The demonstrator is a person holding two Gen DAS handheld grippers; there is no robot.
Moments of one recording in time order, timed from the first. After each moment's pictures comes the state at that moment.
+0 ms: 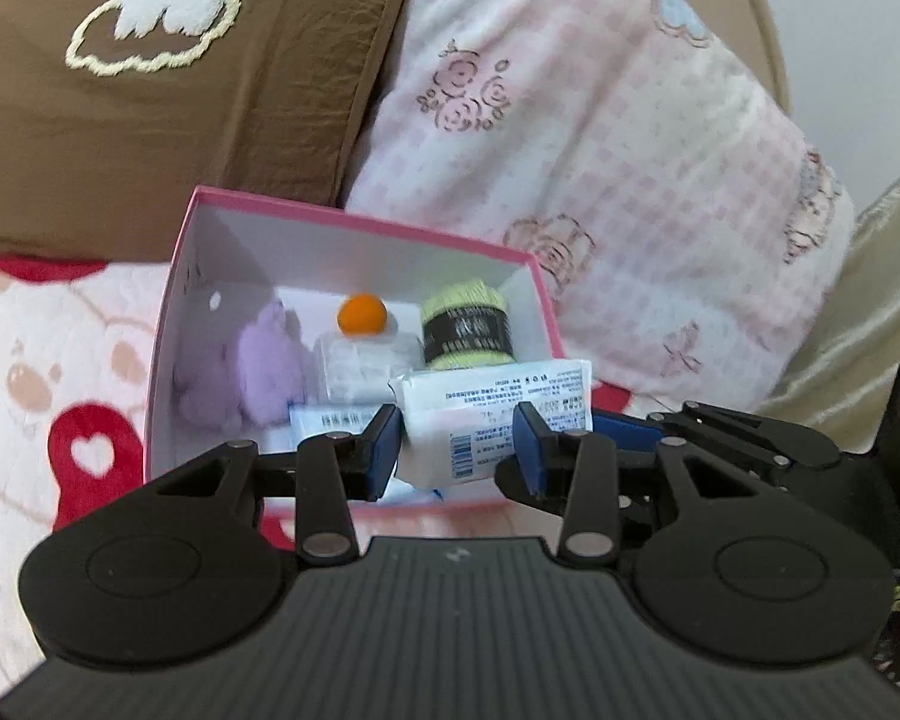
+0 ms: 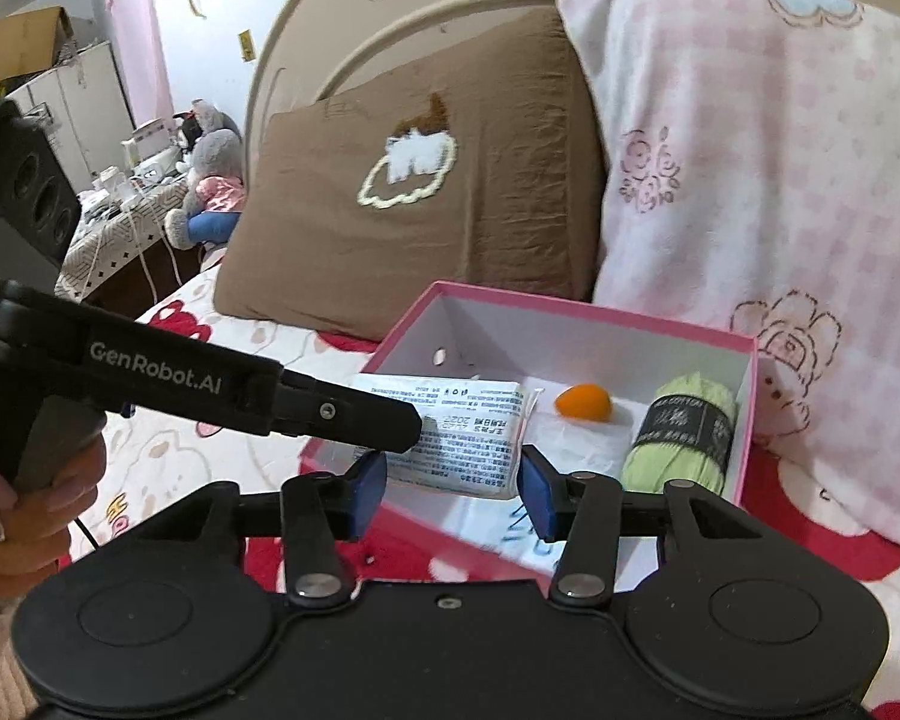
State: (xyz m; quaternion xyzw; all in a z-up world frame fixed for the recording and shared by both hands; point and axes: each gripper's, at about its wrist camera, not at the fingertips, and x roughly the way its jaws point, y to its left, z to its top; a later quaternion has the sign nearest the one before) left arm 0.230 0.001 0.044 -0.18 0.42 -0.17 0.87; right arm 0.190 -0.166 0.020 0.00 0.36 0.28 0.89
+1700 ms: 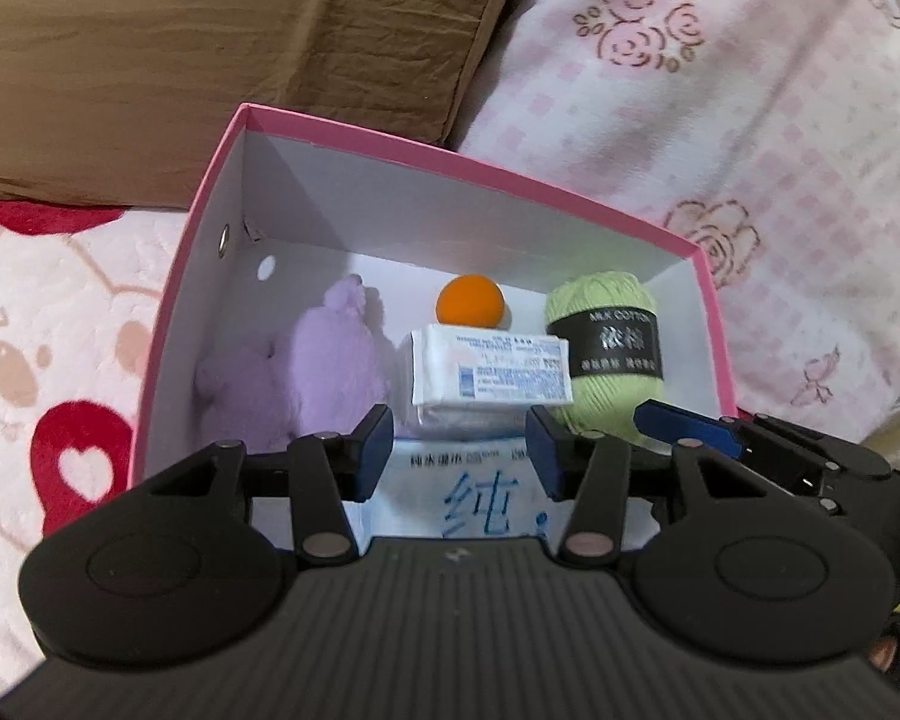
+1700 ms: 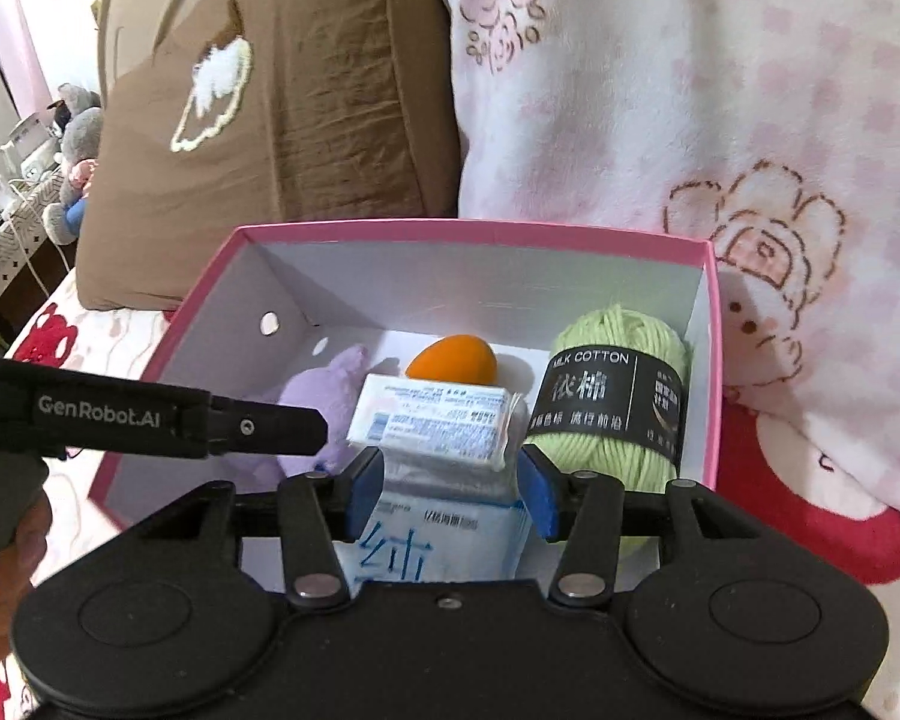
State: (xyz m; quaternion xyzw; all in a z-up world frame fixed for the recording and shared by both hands) left arm 0.304 0.007 -0.038 -0.19 0.48 -0.10 0.85; right arm 0.286 -0.178 -0.063 0.03 0.43 0.20 0.88
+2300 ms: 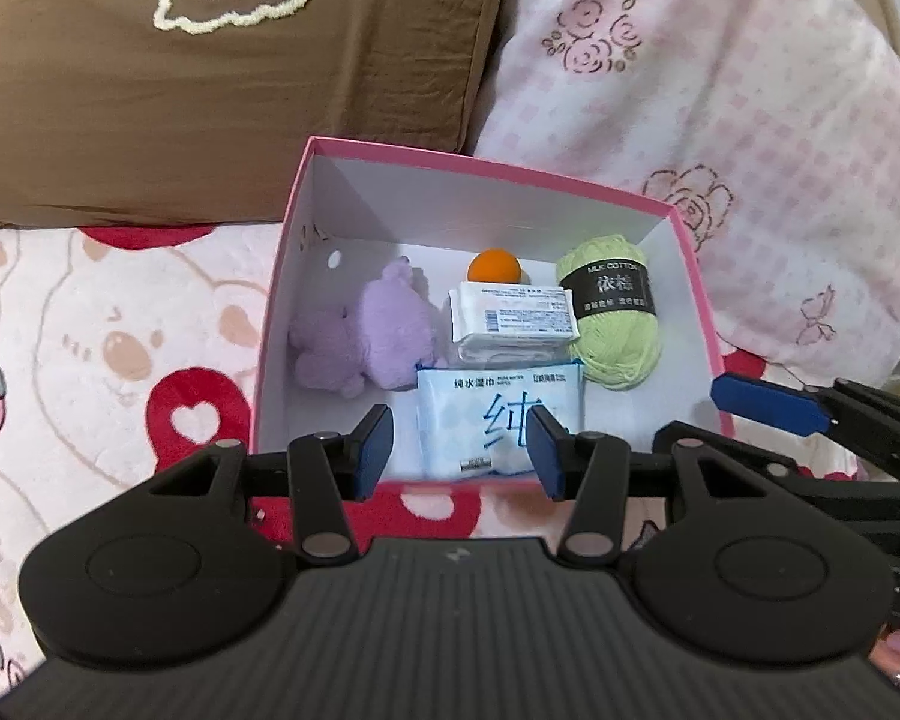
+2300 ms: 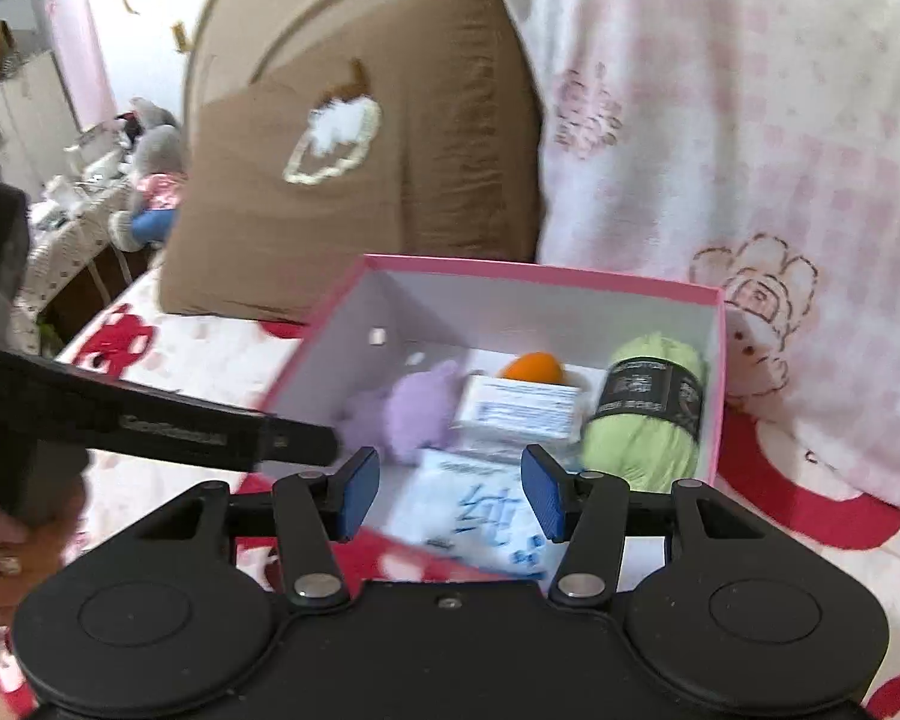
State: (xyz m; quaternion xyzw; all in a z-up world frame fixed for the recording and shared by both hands) left arm 0.229 0.009 0.017 -0.12 0.47 -0.06 0.87; right arm 0.205 -0.171 -0.002 0.02 0.38 0.23 0.89
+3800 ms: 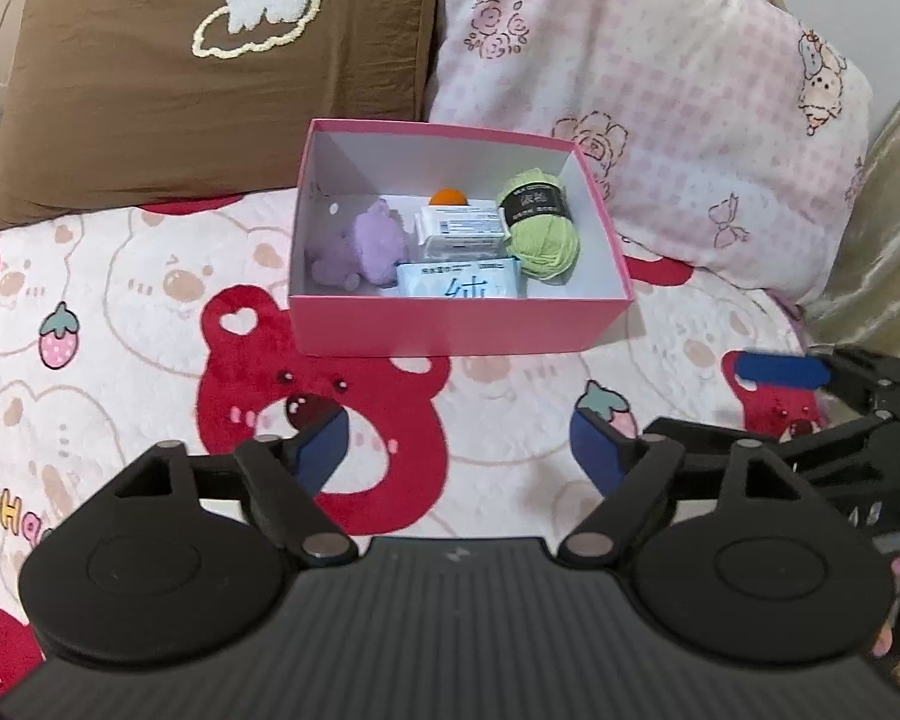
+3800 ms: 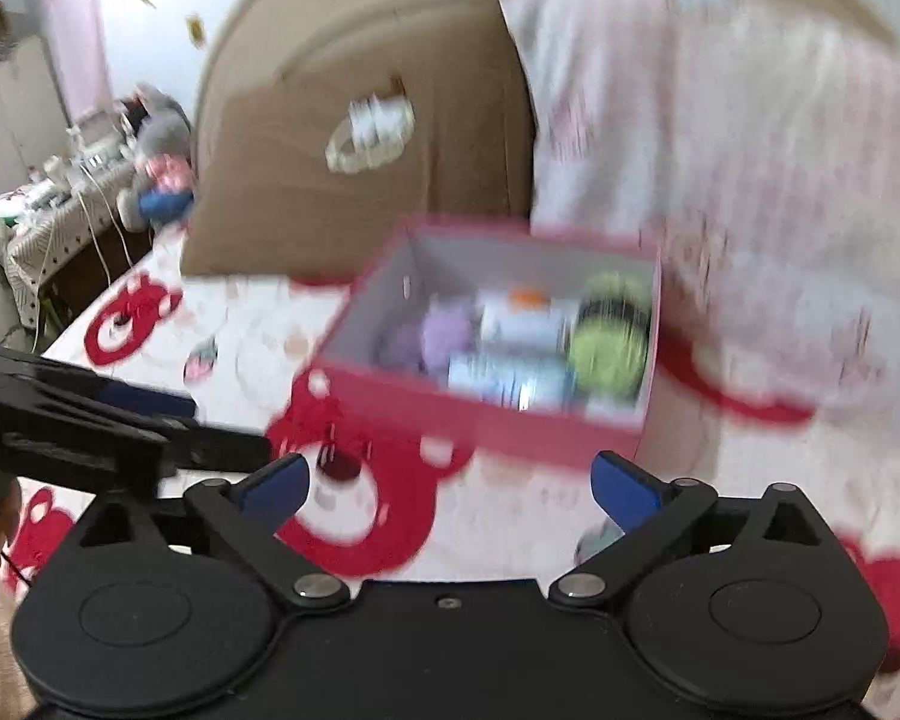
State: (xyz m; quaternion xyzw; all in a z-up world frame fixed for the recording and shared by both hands) left arm 0.076 -0.003 0.066 -0.08 0.45 -0.08 0.88; right arm 0.075 -0.176 0.039 0.01 0.41 0.19 0.89
